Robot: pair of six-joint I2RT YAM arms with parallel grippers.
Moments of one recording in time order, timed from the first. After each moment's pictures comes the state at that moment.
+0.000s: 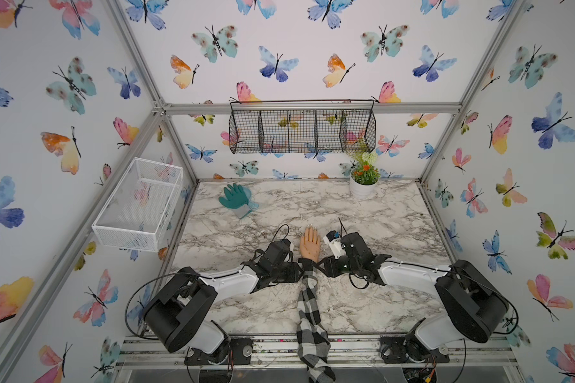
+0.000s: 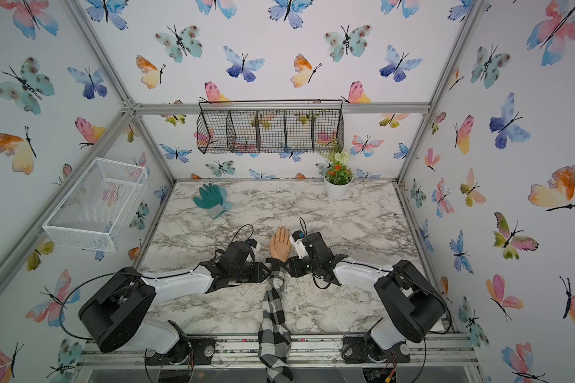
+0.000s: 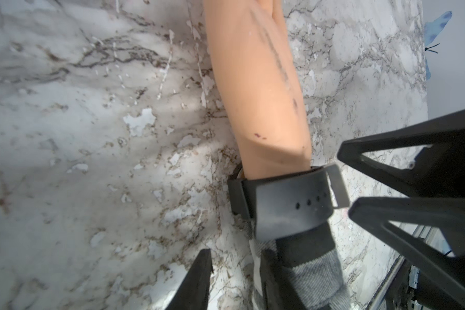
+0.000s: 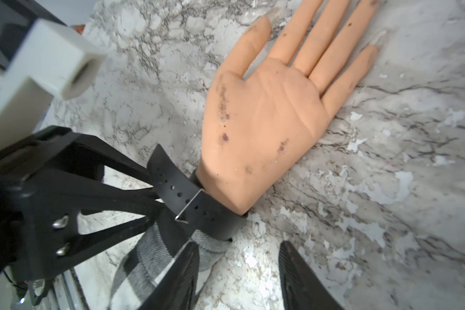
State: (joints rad) left arm -0.72 1.47 0.60 0.02 0.26 -0.67; right arm 0.72 1.55 0.69 0.05 -0.30 0.33
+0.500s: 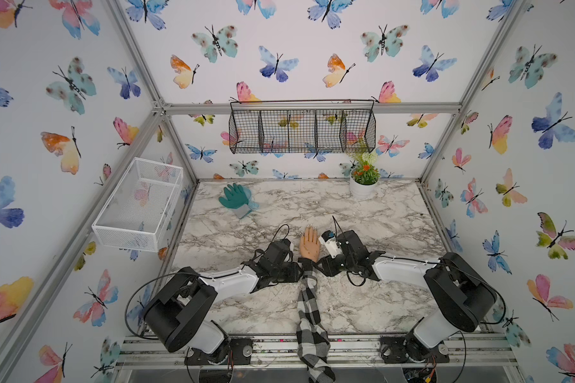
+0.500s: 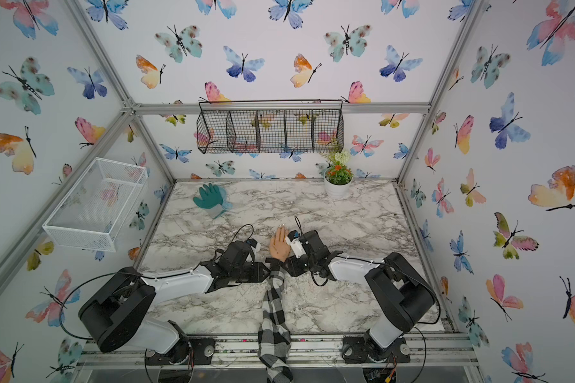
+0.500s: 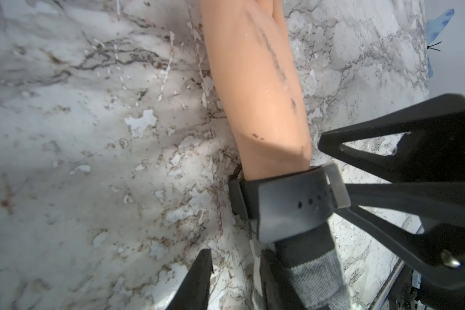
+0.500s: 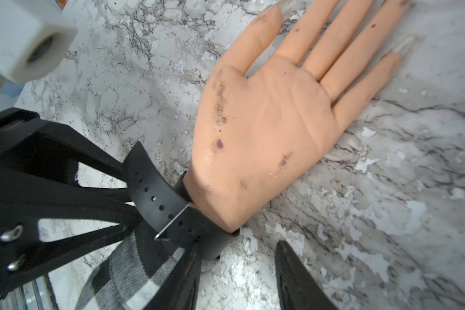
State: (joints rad) left arm -0.72 1.47 0.60 0.01 0.25 -0.66; right arm 0.72 1.61 0.73 0.04 -0.31 0.25
